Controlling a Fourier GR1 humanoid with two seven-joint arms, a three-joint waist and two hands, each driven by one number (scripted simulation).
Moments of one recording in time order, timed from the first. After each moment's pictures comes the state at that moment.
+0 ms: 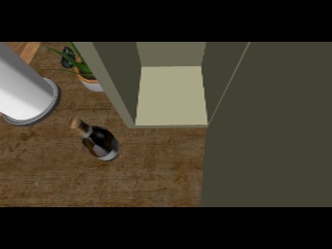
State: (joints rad) left arm -0.13 0.15 0.20 -2.36 0.42 0.31 0.67; right arm 0.24 -0.15 0.25 -2.45 -0.22 0.09 0.37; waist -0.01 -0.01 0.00
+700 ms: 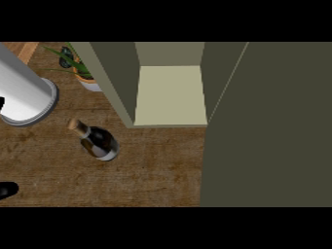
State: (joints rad) left arm -0.01 0.12 0.24 -2.18 0.41 0.13 0.45; right arm 0.23 -0.15 0.21 -2.45 -0.21 0.10 0.36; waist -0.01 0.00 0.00
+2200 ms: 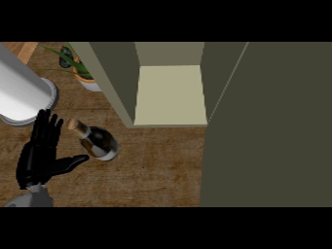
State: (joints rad) left arm -0.07 0.07 0.28 -1.27 0.26 -0.10 -0.22; right arm 0.36 -0.13 0.16 -2.42 -0.24 0.24 0.23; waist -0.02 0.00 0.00
